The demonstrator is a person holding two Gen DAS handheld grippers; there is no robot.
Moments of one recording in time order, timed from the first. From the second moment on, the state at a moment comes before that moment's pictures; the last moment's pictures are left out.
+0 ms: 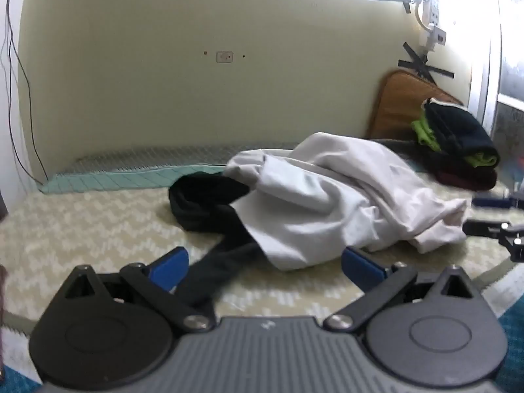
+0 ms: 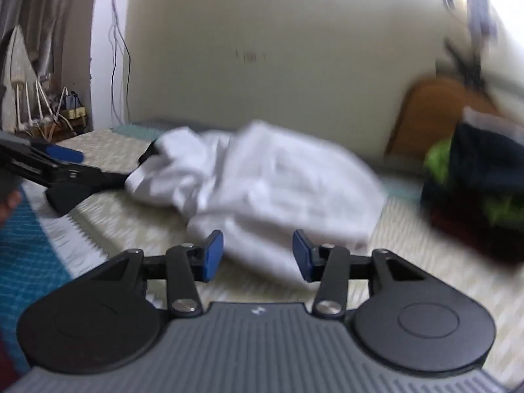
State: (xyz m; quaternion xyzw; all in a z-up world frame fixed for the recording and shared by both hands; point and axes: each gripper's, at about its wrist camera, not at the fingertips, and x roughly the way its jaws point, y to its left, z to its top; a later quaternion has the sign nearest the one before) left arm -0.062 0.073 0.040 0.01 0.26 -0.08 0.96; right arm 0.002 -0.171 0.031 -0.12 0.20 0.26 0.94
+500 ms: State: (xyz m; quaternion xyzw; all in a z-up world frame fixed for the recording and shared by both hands) left arm -0.032 0.055 0.040 0.02 0.25 -0.16 0.95; right arm 0.053 -0.246 0.075 -0.06 0.14 0.14 0.98
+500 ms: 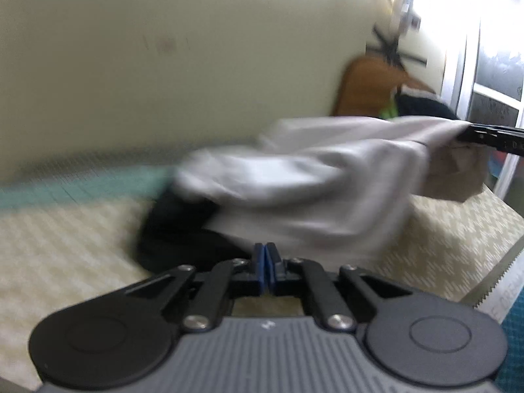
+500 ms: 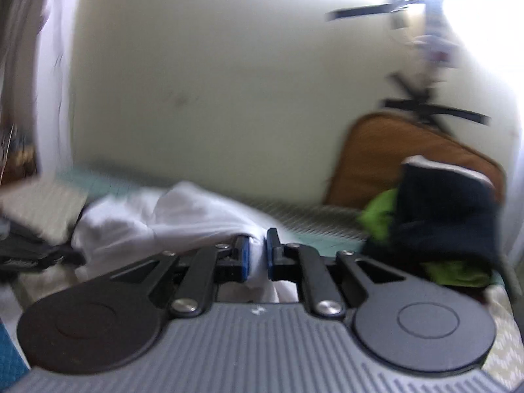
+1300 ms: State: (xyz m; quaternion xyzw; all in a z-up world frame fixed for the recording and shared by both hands) left arm -0.087 0.150 0.058 -0.06 0.26 -0.07 0.96; right arm 0.067 -0.099 0.025 -0.21 0.21 0.33 0.90
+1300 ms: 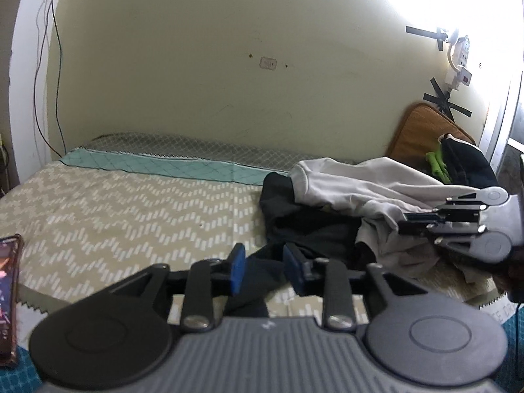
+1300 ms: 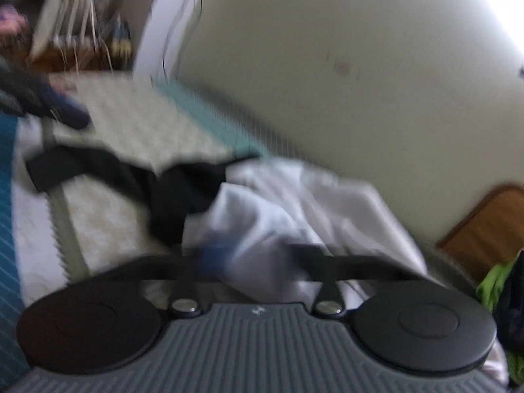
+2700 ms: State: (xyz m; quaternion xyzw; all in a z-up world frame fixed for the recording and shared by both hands) left arm -0.010 0.075 0.068 0.06 0.27 -0.14 0.95; right arm -0.019 -0.333 0.141 0.02 0.12 0.11 0.99
